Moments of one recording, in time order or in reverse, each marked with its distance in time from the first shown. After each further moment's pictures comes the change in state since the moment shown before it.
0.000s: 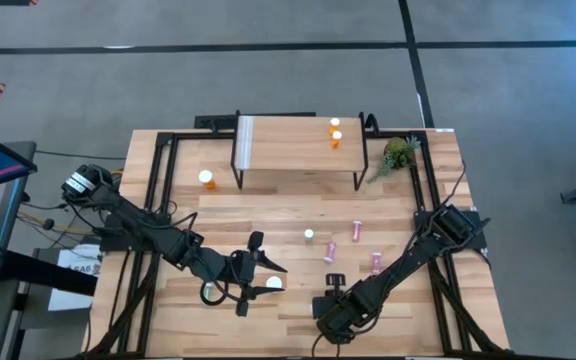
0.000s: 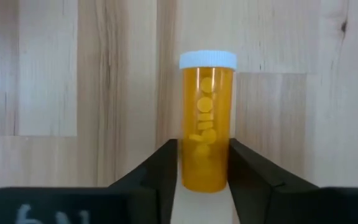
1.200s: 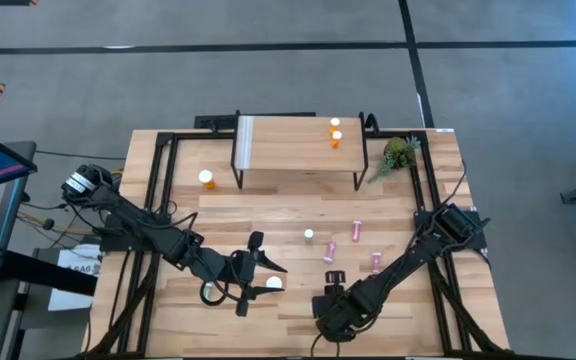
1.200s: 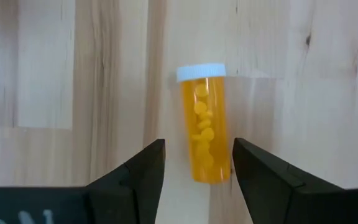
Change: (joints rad) left arm 0.000 0.000 -0.001 0.001 0.001 -0.002; right arm 0.001 -0.022 0.062 -0.125 0.021 -0.044
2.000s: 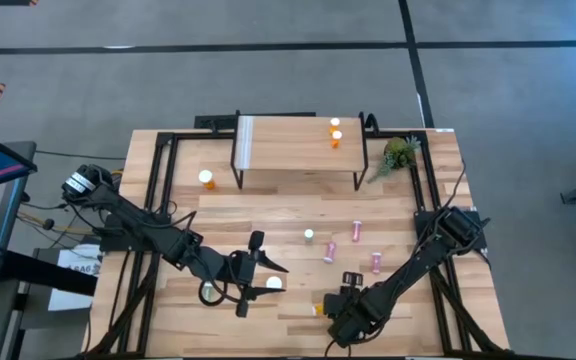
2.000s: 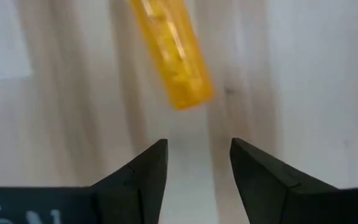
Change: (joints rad) left arm 0.000 0.000 0.027 0.003 0.002 0.036; right arm 0.055 0.000 -0.024 -0.119 -0.002 0.250
